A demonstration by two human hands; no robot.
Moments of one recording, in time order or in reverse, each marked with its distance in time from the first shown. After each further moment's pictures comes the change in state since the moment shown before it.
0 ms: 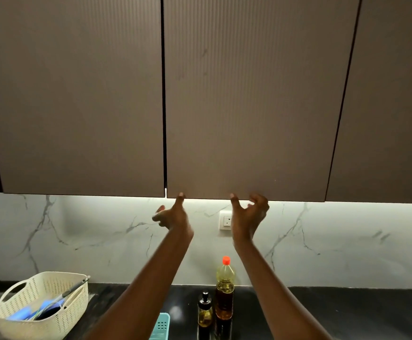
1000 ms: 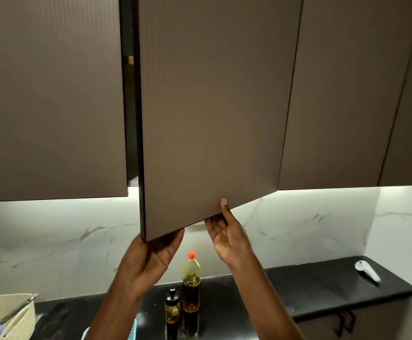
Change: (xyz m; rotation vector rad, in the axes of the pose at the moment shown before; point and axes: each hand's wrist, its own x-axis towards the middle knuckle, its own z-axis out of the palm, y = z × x) left_hand -0.105 0.036 -0.116 -0.421 -0.845 -0.712; right_hand -0.047 -0.088 -0.111 0.790 -0.313 0.858
